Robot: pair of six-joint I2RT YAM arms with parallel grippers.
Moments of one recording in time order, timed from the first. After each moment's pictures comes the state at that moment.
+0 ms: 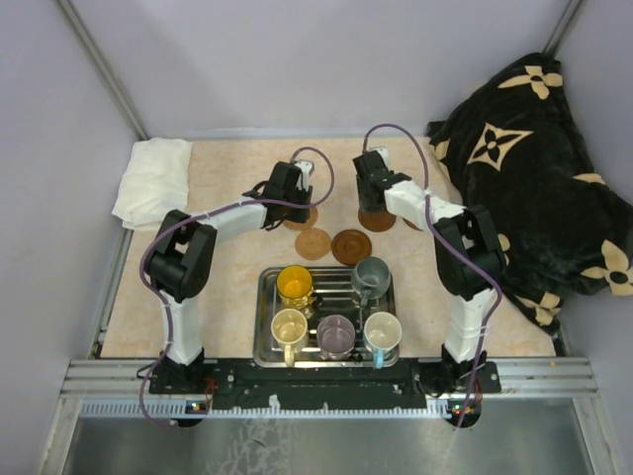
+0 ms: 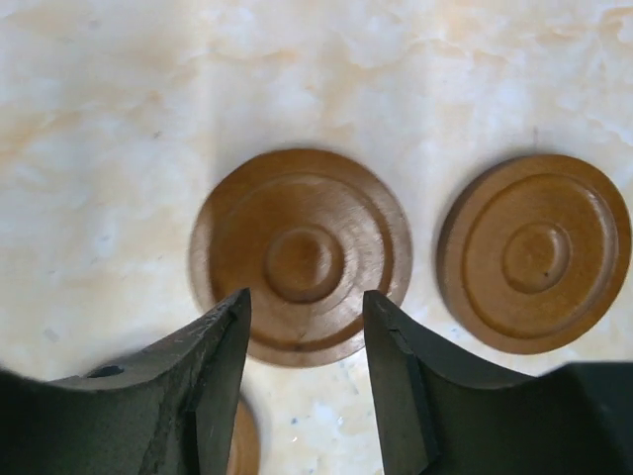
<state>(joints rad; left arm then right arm) -0.54 1.99 1.35 -0.12 -0.02 -0.16 0.44 1.94 1.43 -0.43 0.39 0.25</state>
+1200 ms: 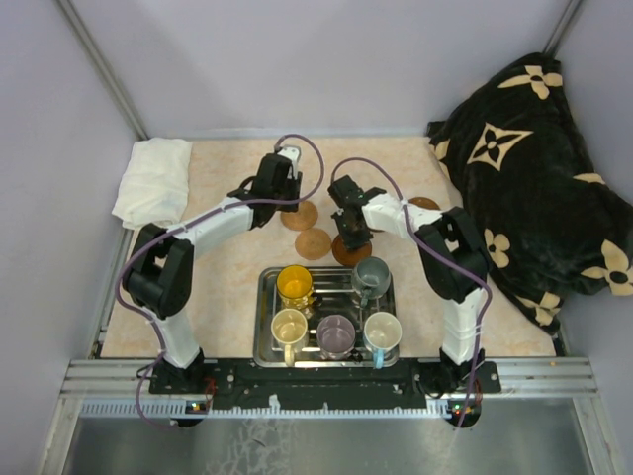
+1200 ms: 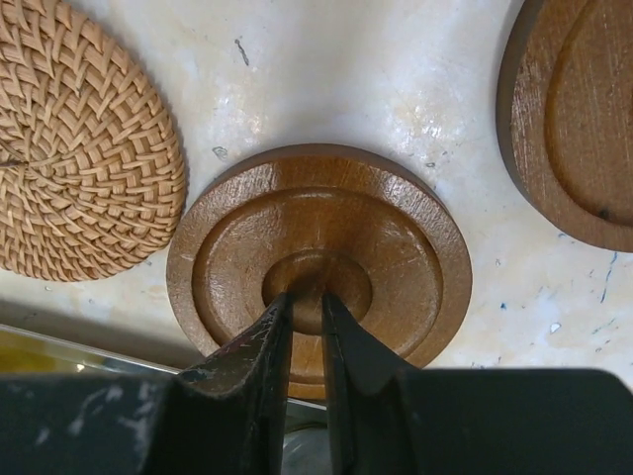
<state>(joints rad) -0.54 1.82 1.30 -0.11 -0.18 -0.18 0.61 1.96 1.39 -0.64 0.07 0.25</state>
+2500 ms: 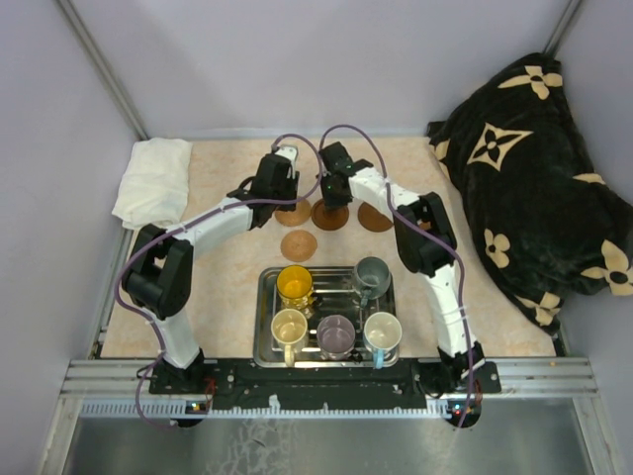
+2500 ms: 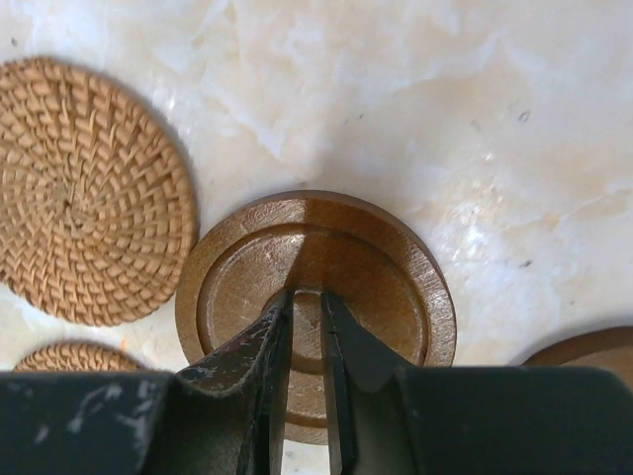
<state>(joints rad) -0.54 1.81 1.29 -0.11 -0.24 -0.18 0.54 2.32 1.92 -0.61 -0.01 0.26</state>
